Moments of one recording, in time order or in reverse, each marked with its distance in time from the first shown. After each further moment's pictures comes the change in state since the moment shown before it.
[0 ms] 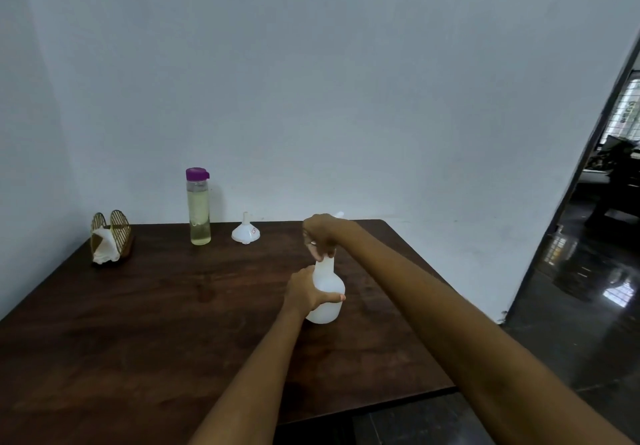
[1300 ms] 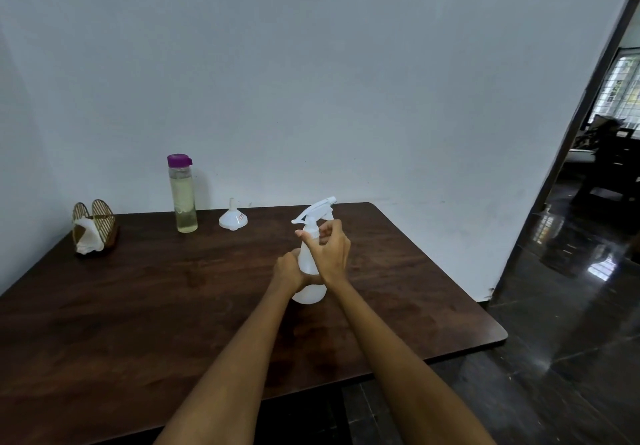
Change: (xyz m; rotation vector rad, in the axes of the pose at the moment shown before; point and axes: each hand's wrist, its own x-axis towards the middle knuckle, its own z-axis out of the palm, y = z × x) left_hand -0.017 0.026 -0.013 0.087 -0.080 -0.078; right_hand 0.009 0.001 0.127 1.228 1.125 0.279
